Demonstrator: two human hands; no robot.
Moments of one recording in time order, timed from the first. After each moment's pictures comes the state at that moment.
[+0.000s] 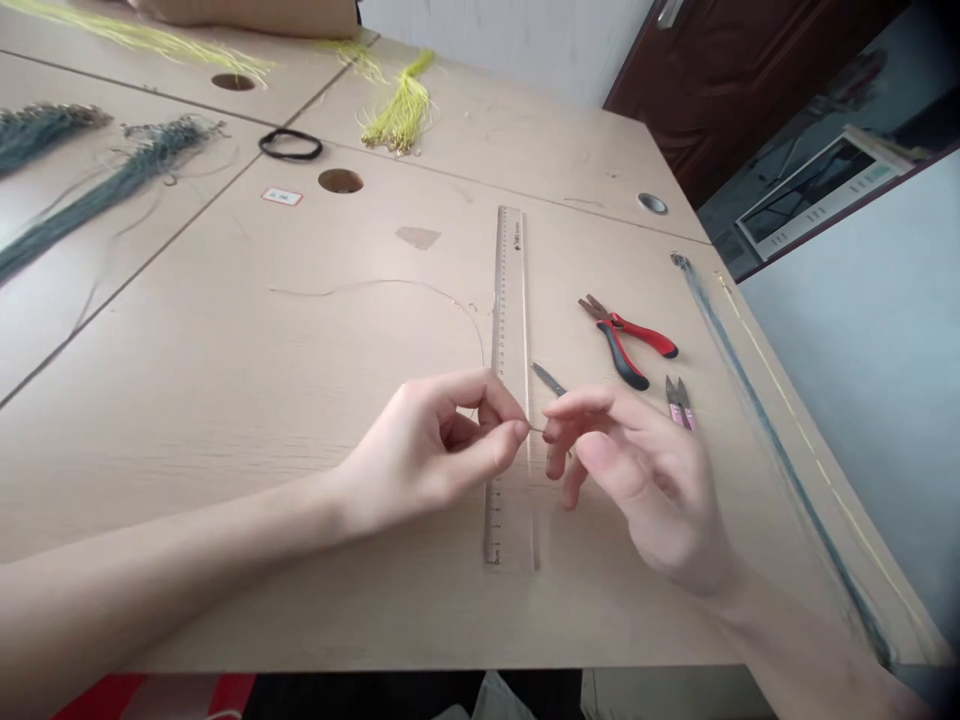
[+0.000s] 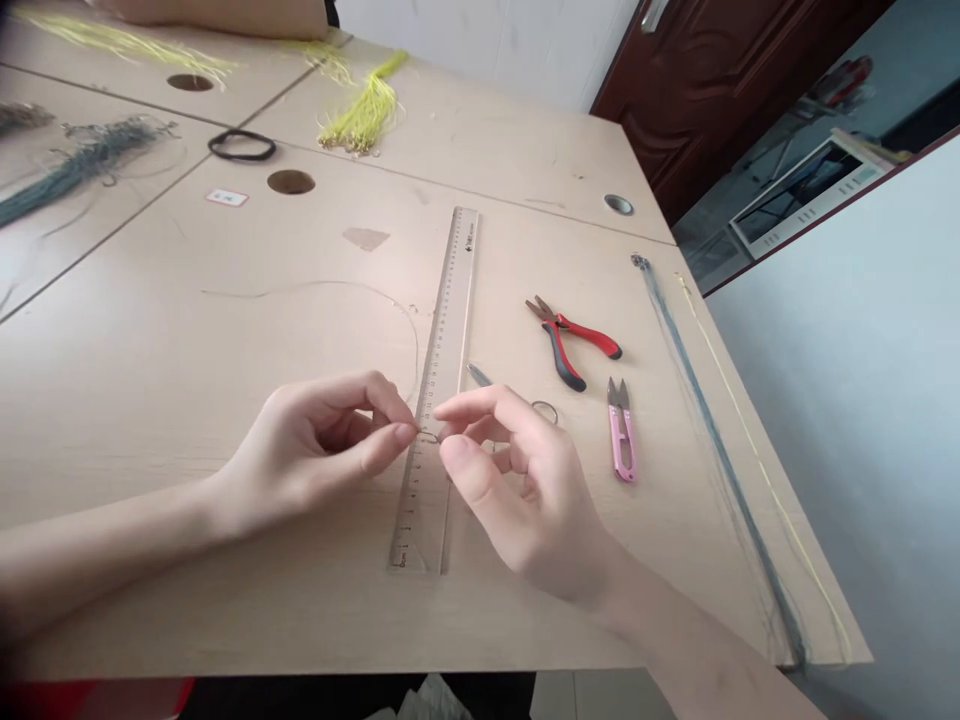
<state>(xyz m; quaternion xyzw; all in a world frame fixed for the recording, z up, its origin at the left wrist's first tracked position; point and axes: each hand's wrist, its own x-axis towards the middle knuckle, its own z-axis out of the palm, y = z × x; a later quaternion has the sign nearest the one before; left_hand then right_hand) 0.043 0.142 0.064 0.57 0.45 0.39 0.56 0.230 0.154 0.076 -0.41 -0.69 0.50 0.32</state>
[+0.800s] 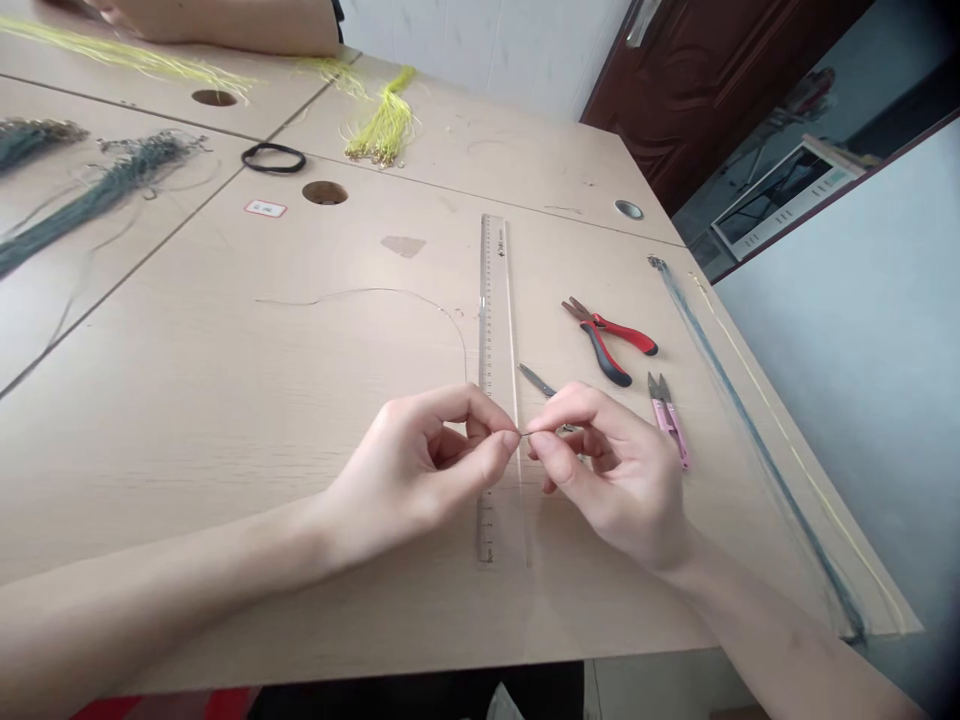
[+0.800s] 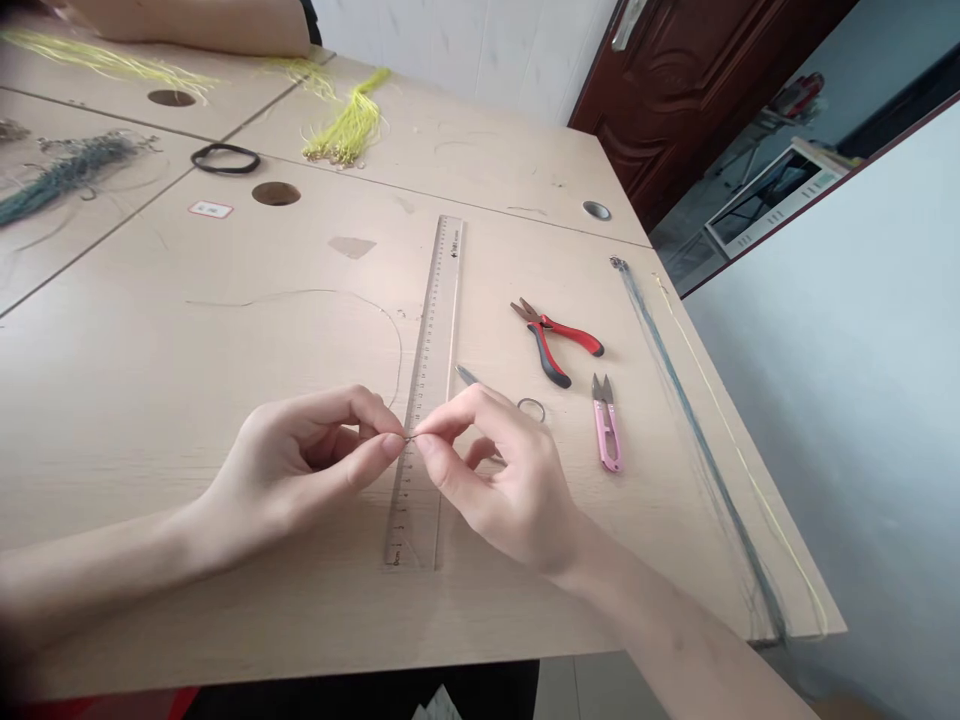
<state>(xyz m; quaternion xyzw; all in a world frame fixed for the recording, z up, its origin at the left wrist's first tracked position) 0.045 0.133 0.065 0.56 0.46 0.41 0.56 0.224 0.153 0.065 -0.36 -0.74 0.43 0.37</state>
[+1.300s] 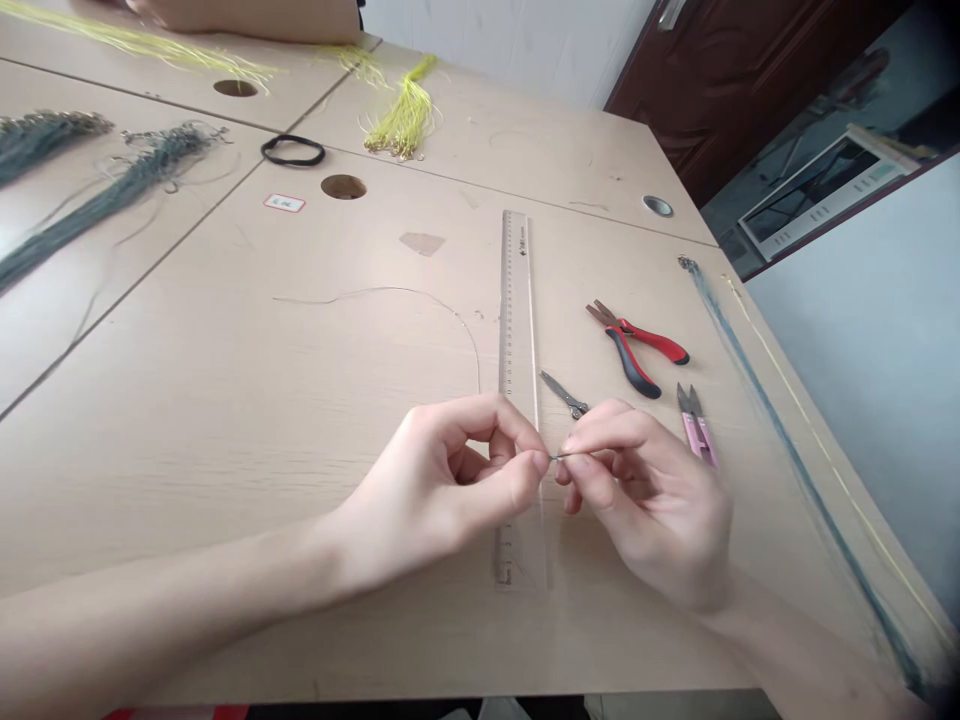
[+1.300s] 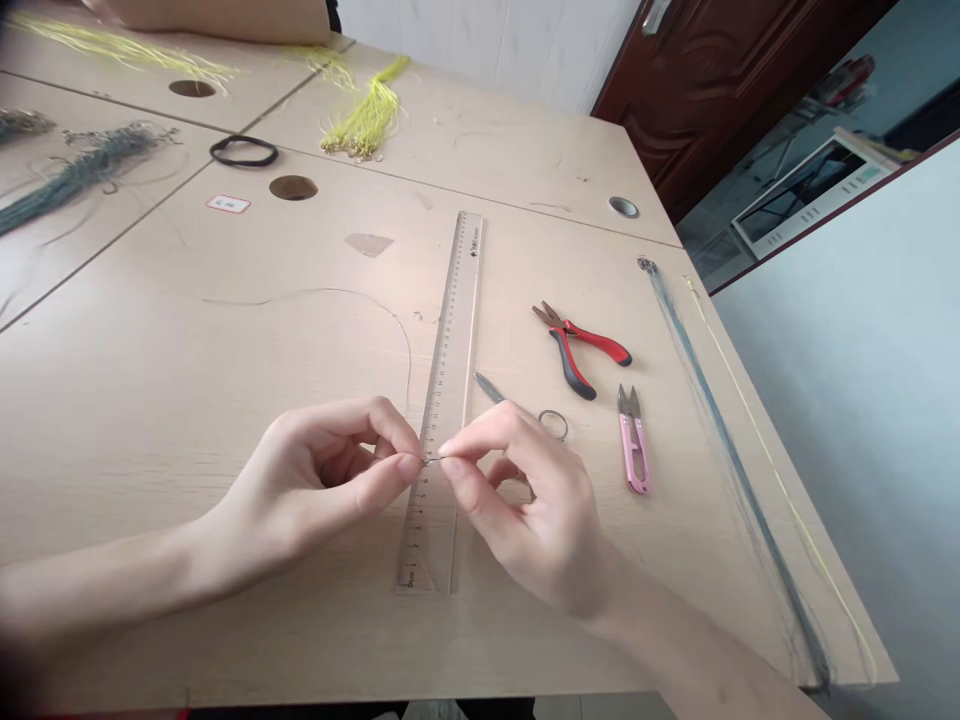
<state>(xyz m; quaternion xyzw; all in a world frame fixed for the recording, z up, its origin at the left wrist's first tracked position) 0.046 0.134 0.066 0.51 0.42 0.42 0.63 0.229 0.152 0.062 -0.36 -0.73 0.44 0.38</state>
